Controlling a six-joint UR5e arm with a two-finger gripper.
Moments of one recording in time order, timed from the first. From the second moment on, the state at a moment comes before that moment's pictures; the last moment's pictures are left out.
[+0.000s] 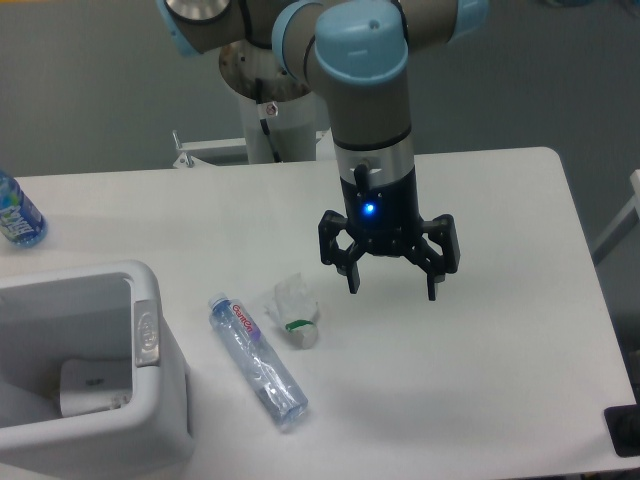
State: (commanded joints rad) arm 2.43 -1.80 -1.56 -0.93 1.57 0.74
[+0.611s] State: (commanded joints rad) arm 2.29 -1.80 -1.81 -0.88 1.60 0.73
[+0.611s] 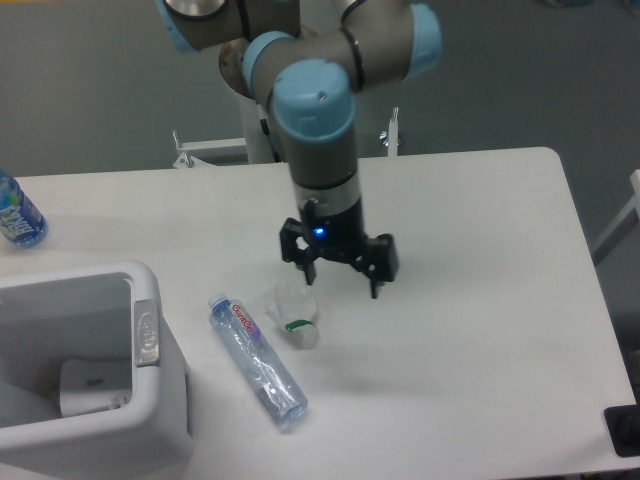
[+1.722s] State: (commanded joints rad) arm 2.22 -1.95 -1.86 -0.85 1.66 0.69
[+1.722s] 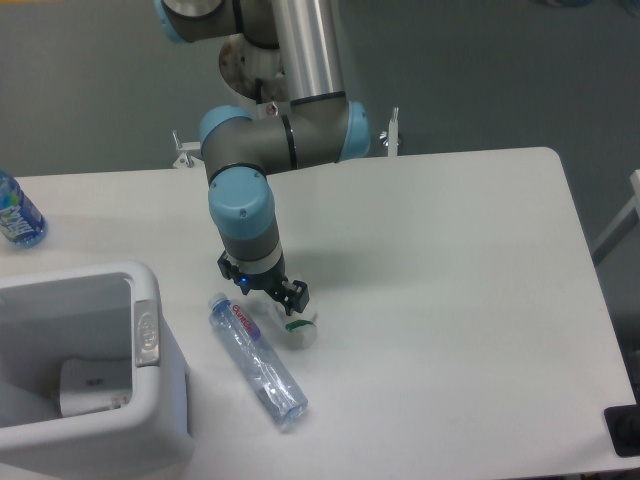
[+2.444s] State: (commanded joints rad) arm 2.40 -1.81 -1.73 -1.00 1.51 0.71
